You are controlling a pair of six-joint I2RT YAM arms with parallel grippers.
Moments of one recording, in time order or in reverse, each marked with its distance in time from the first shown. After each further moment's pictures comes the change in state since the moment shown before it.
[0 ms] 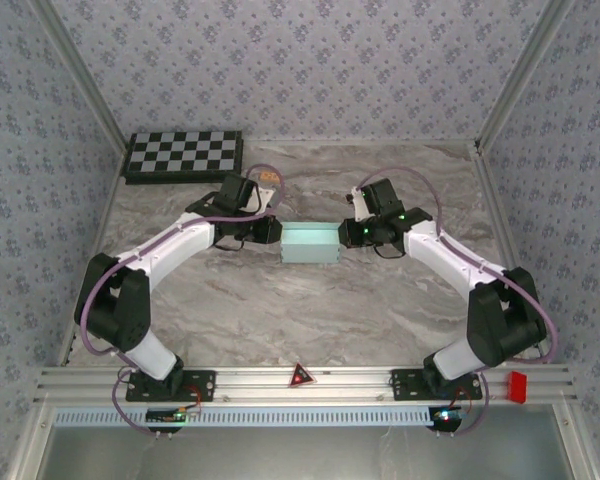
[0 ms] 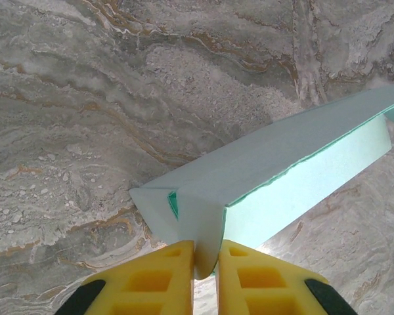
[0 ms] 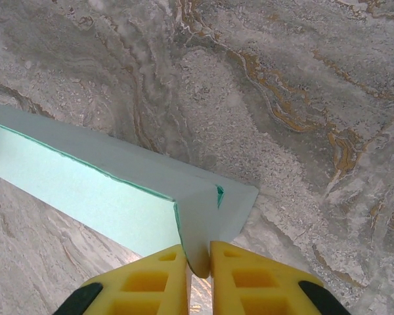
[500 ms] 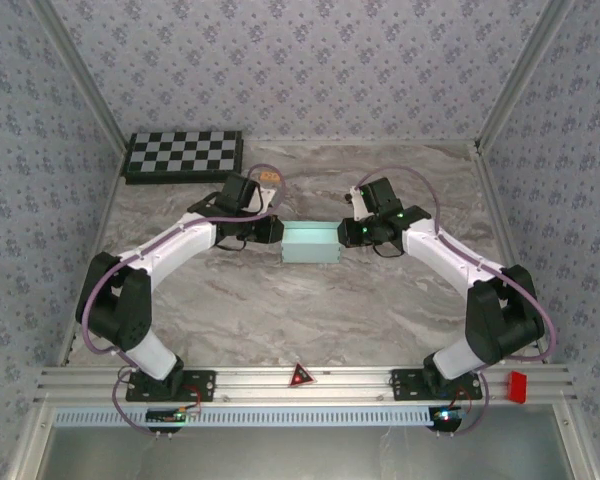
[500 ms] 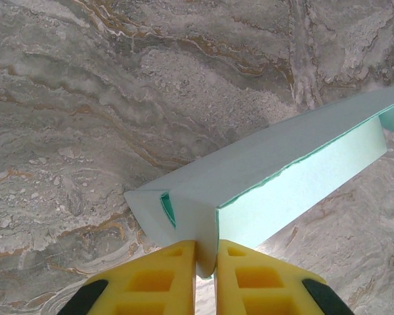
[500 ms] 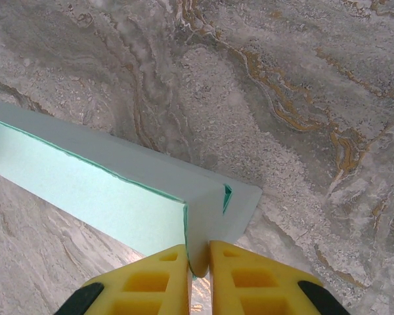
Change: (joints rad) left arm -0.008 0.008 0.000 0.019 0.000 -0.025; right arm 0.005 0.013 0.016 -0.016 0.000 0.000
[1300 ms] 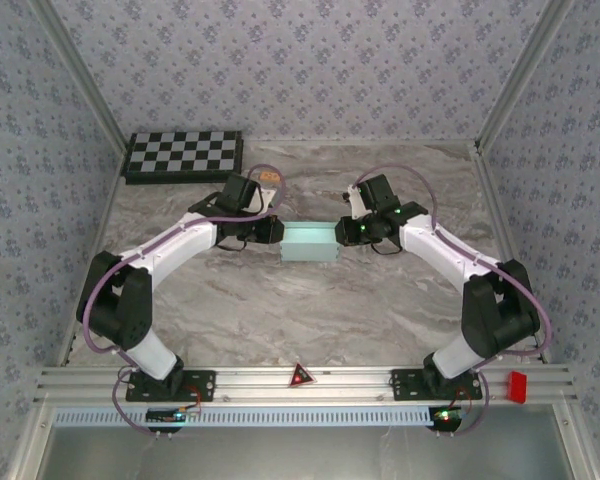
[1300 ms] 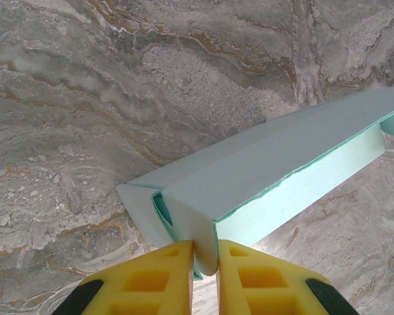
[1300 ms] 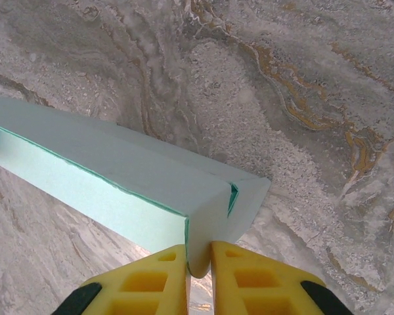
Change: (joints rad) left arm -0.001 0.006 0.000 0.000 -0.002 -0.005; right arm 0.000 0.037 0.040 -0.031 -0.034 0.000
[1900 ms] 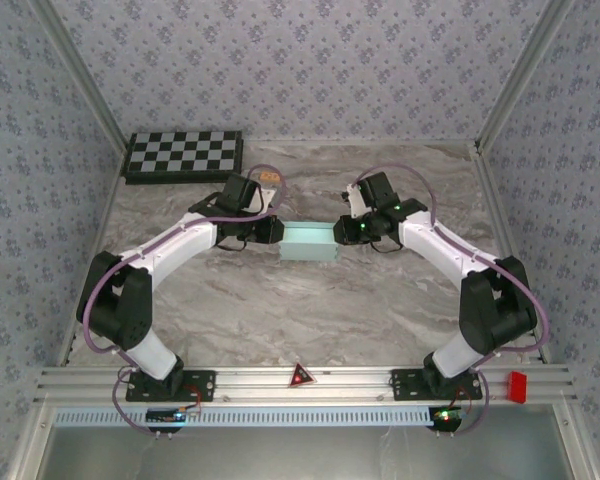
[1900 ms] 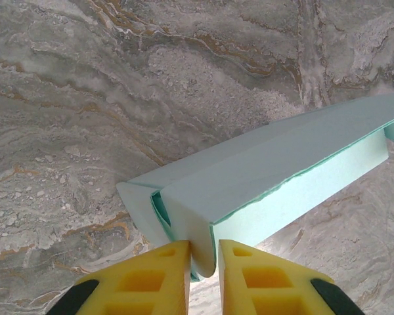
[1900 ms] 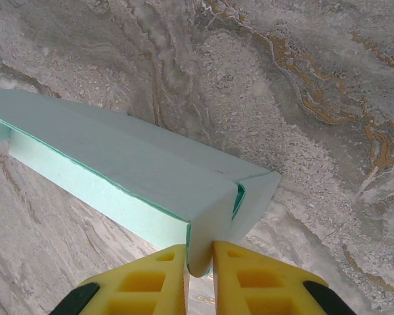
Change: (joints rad) left arm -0.002 0.000 0.000 0.000 -0.016 0.000; right arm -0.011 0.022 0.025 -0.026 -0.057 0.004
